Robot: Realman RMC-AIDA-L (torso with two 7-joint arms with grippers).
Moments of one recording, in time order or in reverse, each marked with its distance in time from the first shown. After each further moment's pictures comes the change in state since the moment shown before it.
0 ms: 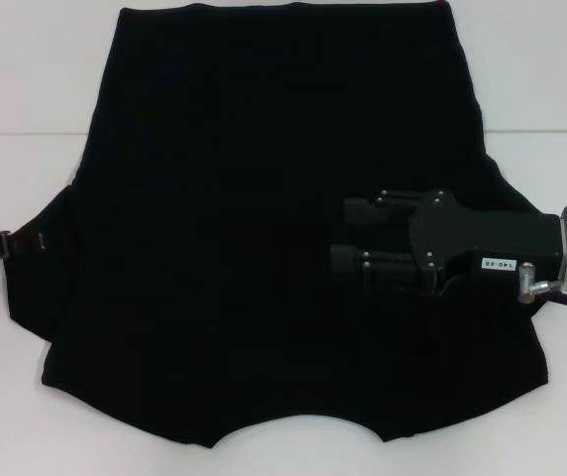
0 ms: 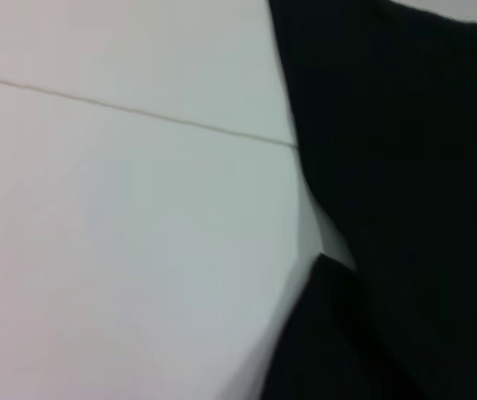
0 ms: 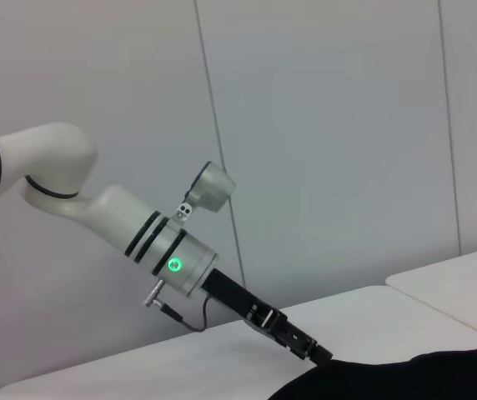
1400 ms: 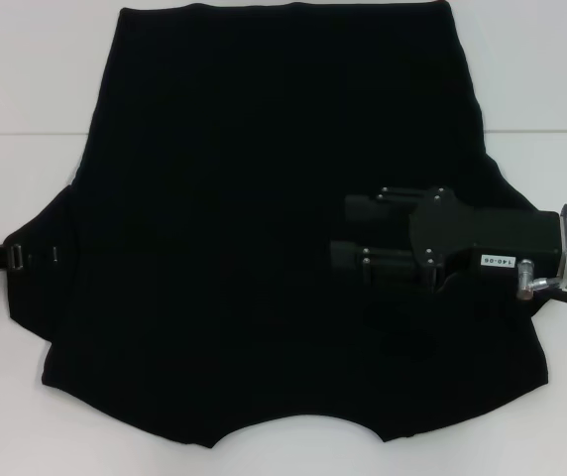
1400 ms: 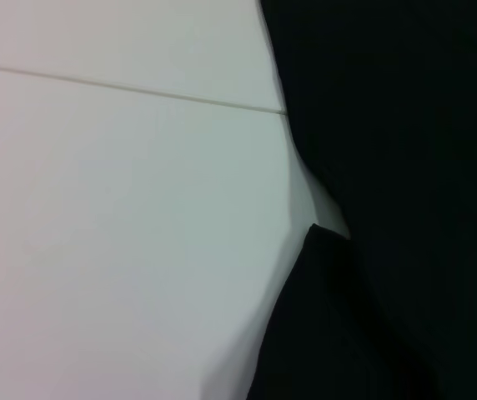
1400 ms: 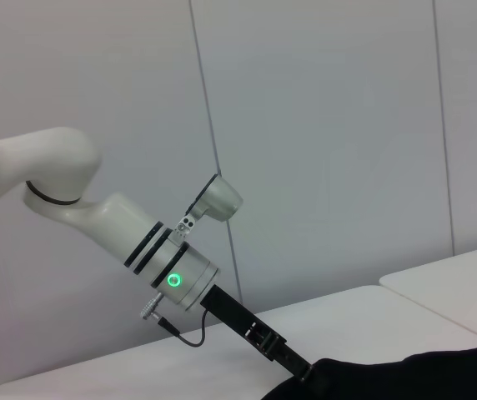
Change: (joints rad) left arm -0.005 -0.006 0.070 -0.036 0.026 -0.056 -0.001; right arm 0.003 0.000 0.002 0.000 0.000 0.009 0.000
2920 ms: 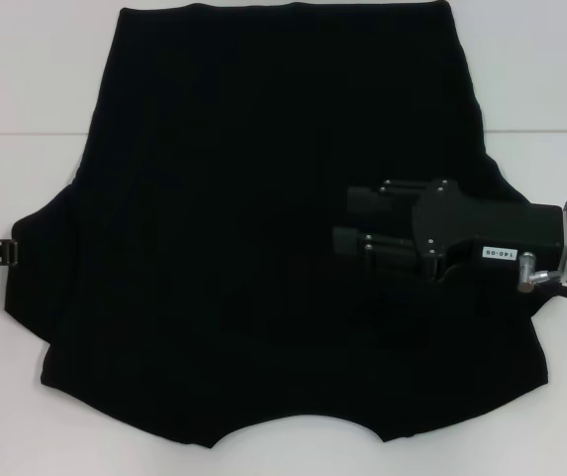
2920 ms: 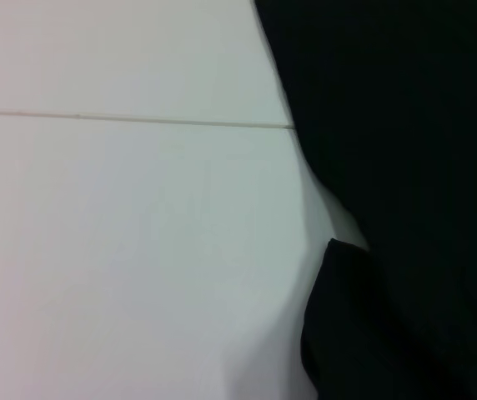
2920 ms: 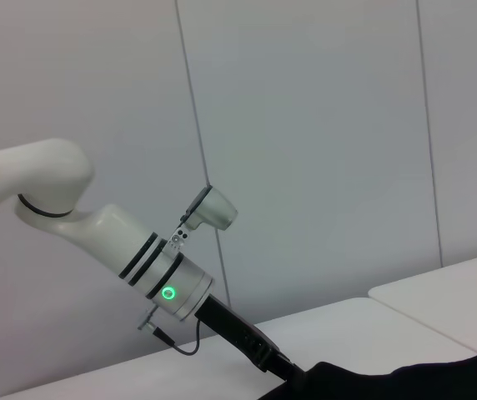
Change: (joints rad) left arm -0.003 -0.004 0.045 0.011 0.031 -0.059 0.023; right arm -0.004 0.000 0.000 0.000 0.026 0.010 0.000
